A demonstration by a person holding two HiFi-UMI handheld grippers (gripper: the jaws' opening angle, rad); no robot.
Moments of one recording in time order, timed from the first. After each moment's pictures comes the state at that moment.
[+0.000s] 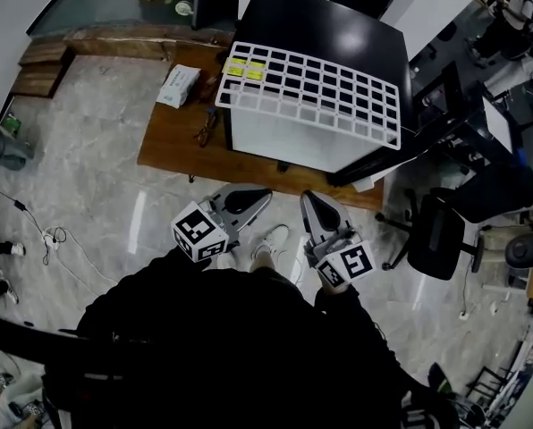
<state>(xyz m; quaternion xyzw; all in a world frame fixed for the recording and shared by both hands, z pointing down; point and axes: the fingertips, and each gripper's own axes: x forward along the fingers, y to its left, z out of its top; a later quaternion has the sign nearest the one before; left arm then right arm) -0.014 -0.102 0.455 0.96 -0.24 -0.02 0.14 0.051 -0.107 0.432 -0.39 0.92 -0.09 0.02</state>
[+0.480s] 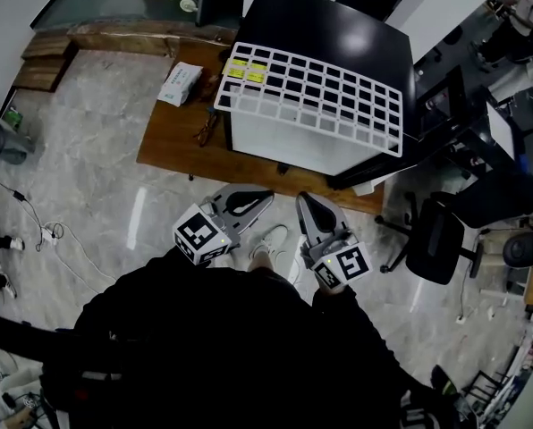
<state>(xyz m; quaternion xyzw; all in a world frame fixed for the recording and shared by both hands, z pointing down) -0.008 -0.102 0.452 0.96 -0.25 0.00 0.11 0.044 -0.110 0.437 -0.38 0.92 -0.10 0.02</state>
